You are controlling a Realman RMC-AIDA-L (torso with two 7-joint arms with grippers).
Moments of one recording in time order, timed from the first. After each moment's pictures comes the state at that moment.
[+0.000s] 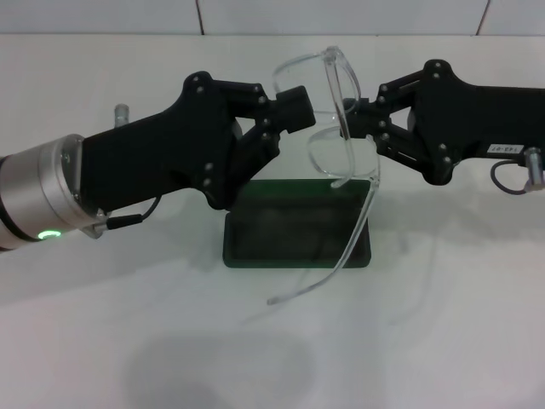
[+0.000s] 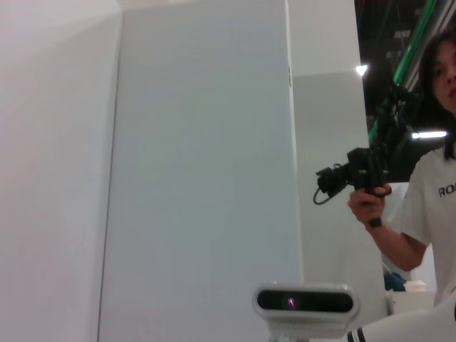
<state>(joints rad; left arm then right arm) -0.51 -2.10 1.11 0.53 1.25 1.84 -1.04 0.61 2.02 -0.99 -0.67 -1.51 -1.75 1.14</state>
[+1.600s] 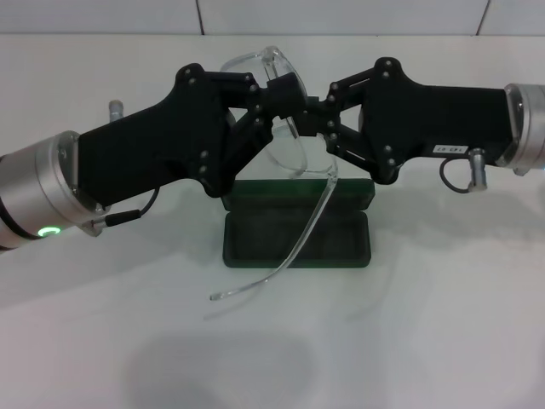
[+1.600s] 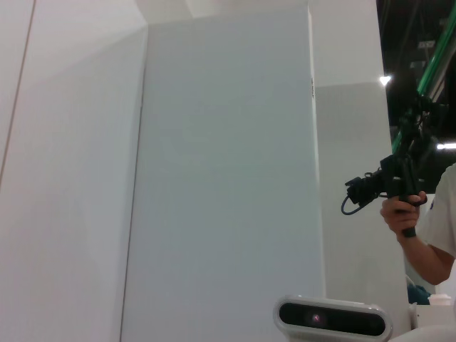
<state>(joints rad) -0.50 -2.10 1.11 0.51 1.21 1.82 -1.04 0.64 2.03 -1.20 -0.62 -1.33 -1.63 1.03</state>
